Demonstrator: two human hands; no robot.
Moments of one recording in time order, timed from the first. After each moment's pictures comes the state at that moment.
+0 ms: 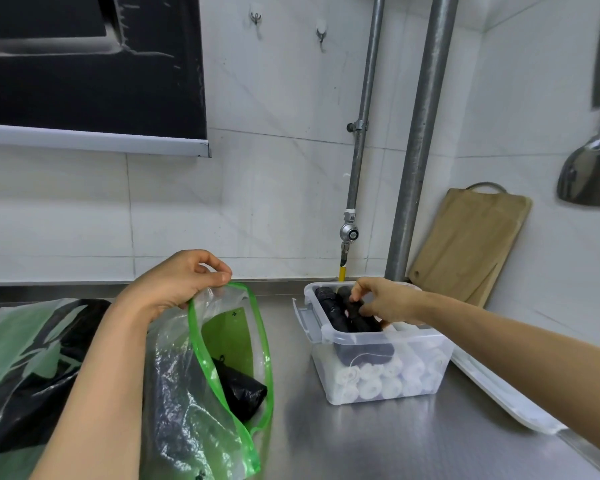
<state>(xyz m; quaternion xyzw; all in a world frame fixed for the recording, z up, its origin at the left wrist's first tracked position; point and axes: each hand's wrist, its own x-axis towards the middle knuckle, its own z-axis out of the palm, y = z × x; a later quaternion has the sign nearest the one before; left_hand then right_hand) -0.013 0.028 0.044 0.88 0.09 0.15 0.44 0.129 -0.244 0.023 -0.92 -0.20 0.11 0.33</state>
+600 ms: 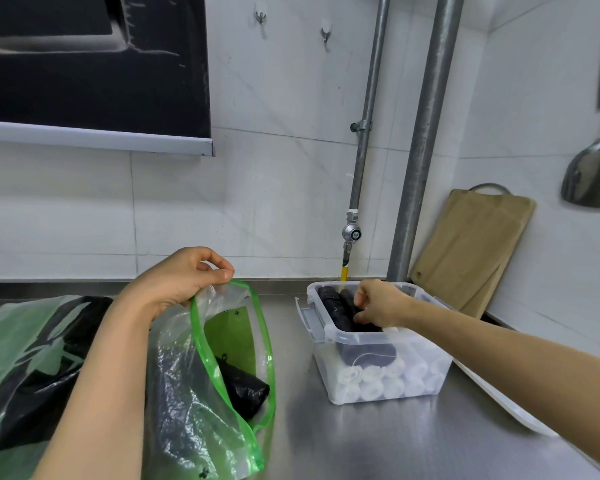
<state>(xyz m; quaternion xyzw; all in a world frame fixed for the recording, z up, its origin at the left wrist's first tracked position) -0.016 0.028 0.045 0.88 0.09 0.15 0.45 0.123 -0.230 0.019 -0.96 -0.20 0.02 0.20</state>
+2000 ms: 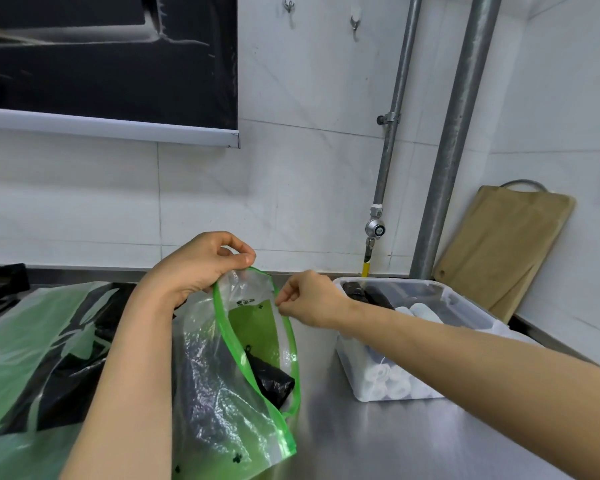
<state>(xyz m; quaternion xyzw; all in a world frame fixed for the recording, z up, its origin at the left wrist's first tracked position) -0.026 0.034 0.049 0.85 0.08 0.18 0.49 0.073 -0.118 0.010 -0.89 -0.34 0.02 0.31</state>
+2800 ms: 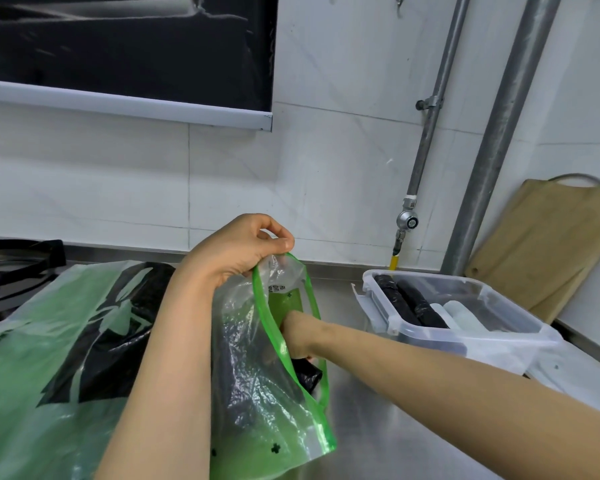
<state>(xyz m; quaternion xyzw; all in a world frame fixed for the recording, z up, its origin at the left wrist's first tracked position) -0.024 0.034 0.050 0.85 0.07 0.18 0.49 0.058 -0.062 -0.045 -0.93 -0.33 0.17 0.07</state>
